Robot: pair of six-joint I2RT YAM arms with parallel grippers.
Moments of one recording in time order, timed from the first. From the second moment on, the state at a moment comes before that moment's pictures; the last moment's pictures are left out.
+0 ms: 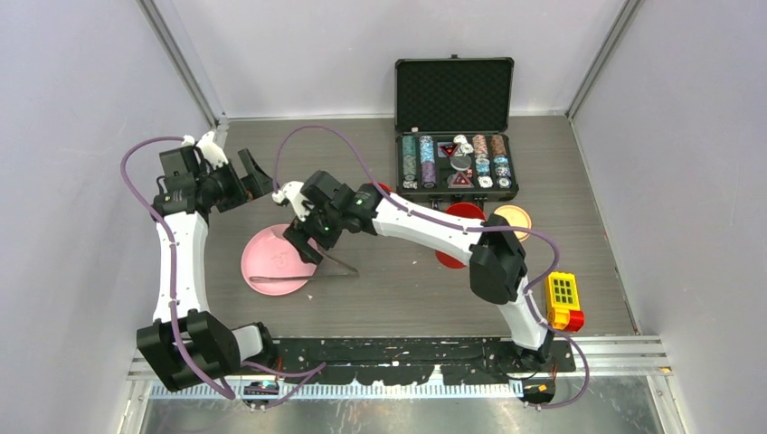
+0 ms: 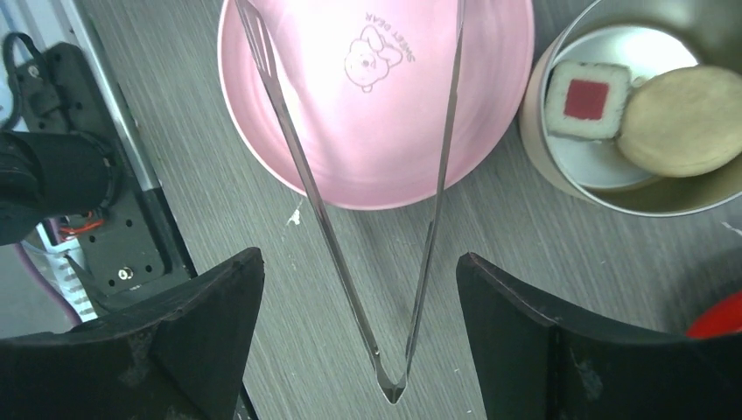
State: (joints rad) left arm 0.29 1.21 1.17 -0.69 0.55 -0.21; right arm 1.07 2.11 1.91 -0.64 -0.21 0.01
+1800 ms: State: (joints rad) left arm -0.65 2.04 1.70 -0.95 0.17 1.40; right arm 0.27 1.20 1.41 -0.80 -0.28 0.08
